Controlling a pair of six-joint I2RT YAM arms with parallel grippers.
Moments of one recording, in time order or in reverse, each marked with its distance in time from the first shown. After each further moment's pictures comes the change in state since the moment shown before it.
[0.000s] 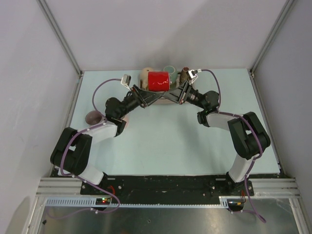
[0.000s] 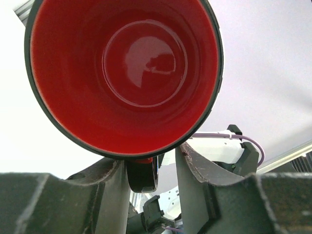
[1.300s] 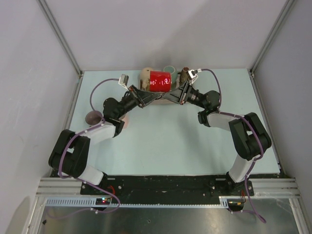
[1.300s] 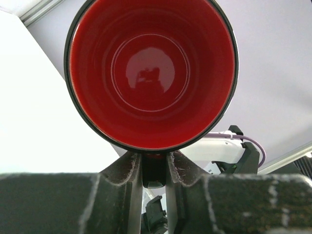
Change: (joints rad) left arm 0.022 -0.029 -0.012 -0.011 0.006 0.011; right arm -0.007 -0.015 -0.003 -0.007 -0.031 -0.008
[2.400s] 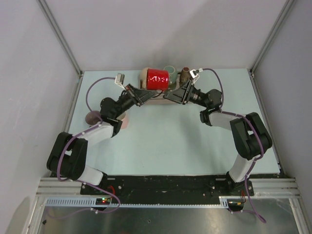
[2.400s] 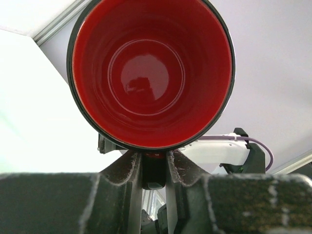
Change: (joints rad) left arm 0.023 -0.035 -0.003 -0.012 -0.014 0.051; right arm -0.029 0.000 0.000 -0.029 -0.045 -0.019
